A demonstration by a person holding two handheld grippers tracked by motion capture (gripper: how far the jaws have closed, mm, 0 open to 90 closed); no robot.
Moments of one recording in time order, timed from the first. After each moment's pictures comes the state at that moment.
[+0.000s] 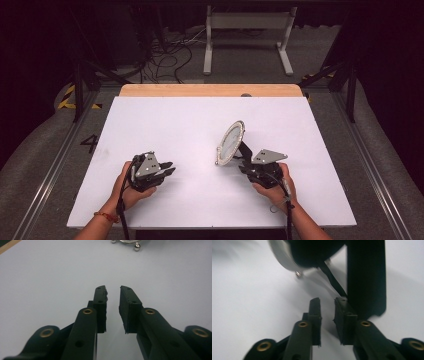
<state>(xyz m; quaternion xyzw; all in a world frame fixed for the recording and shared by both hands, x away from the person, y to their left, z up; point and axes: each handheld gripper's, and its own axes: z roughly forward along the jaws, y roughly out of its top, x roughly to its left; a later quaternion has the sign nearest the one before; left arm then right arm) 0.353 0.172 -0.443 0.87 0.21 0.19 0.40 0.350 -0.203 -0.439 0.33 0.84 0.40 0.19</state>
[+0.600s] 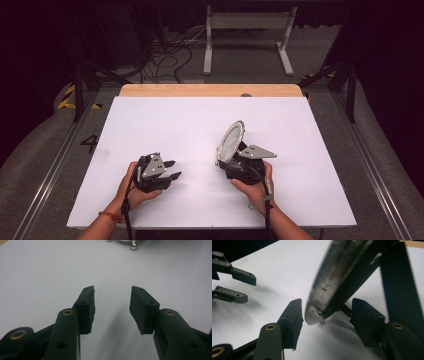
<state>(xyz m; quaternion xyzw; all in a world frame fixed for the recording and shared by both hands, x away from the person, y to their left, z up) 0.354 0.160 -0.449 0.87 0.21 0.18 0.40 0.355 -0.155 -0.434 0.40 0.76 0.47 0.18</state>
